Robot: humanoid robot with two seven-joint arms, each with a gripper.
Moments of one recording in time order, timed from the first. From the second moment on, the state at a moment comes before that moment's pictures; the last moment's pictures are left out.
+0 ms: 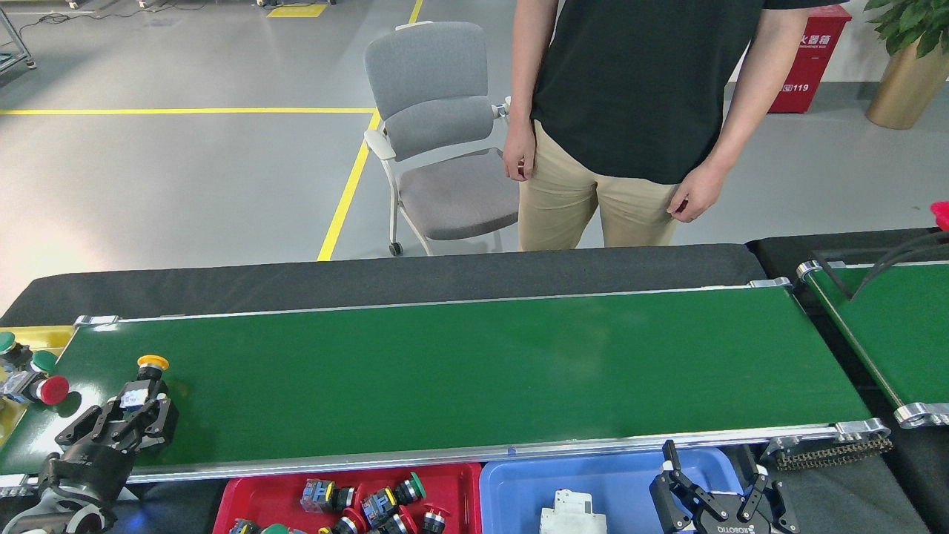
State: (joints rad) left arm -0.11 0.30 0.33 -1.18 -1.38 -0.56 0.03; right arm 0.26 -0.01 0.03 -1.72 1.30 0.06 -0.11
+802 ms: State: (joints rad) left arm 0.35 0.08 0.36 -1.74 -1.34 -0.78 0.00; right arm 0.26 -0.01 0.03 -1.72 1.30 0.06 -0.11
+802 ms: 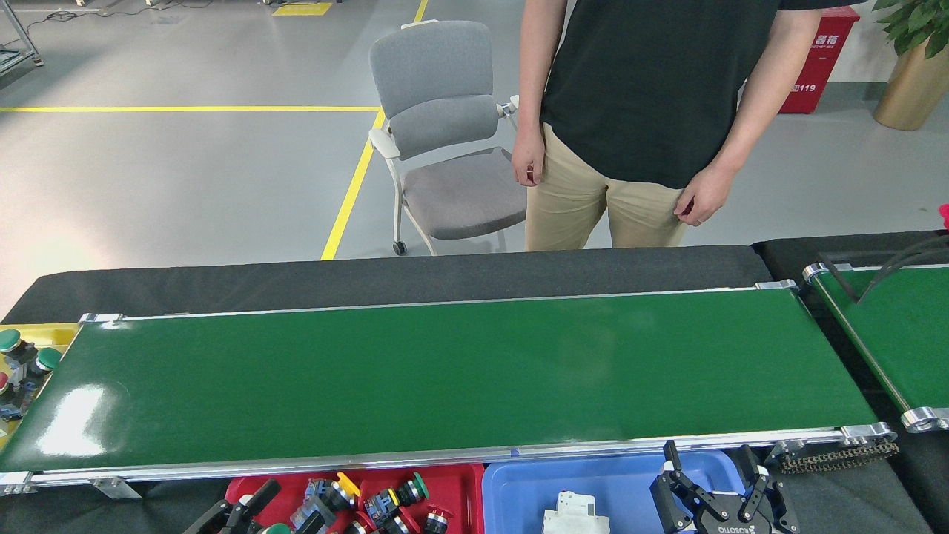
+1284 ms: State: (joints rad) left arm 0.28 0.13 0.64 -1.48 -1.34 -0.61 0.01; right arm 0.26 -0.01 0.01 -1.74 1.30 0.06 -0.11
